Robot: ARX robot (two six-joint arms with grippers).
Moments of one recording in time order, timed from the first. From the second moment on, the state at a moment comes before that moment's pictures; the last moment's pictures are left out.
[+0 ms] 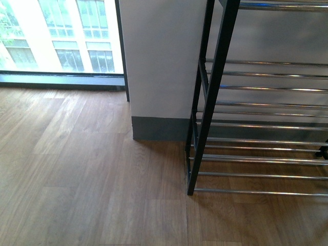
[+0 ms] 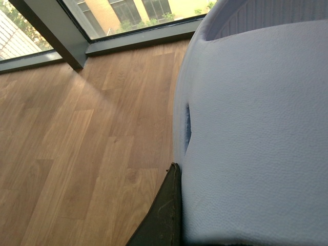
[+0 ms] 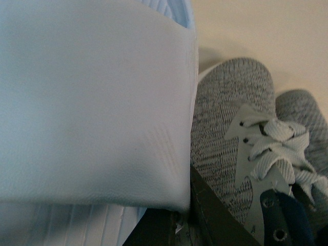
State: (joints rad) left arm -0.15 0.59 0.33 -0.19 -0.31 0.19; right arm -0.13 1.81 1.84 -0.62 0.26 -0.40
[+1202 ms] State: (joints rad) left arm -0.15 0.59 0.33 -0.19 -0.31 0.19; right arm -0.12 1.86 1.87 -0.66 0.32 -0.36
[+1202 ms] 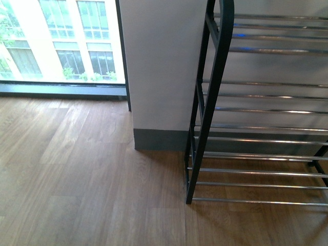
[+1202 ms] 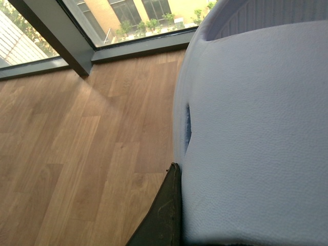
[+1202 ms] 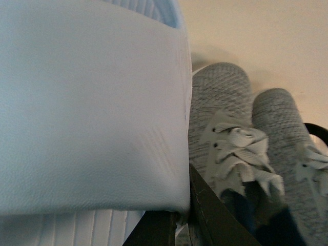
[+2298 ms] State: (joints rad) left arm -0.15 0.59 0.34 -0.19 -0.31 0.19; right arm -0.07 1.88 1.61 -0.53 0.35 -0.24
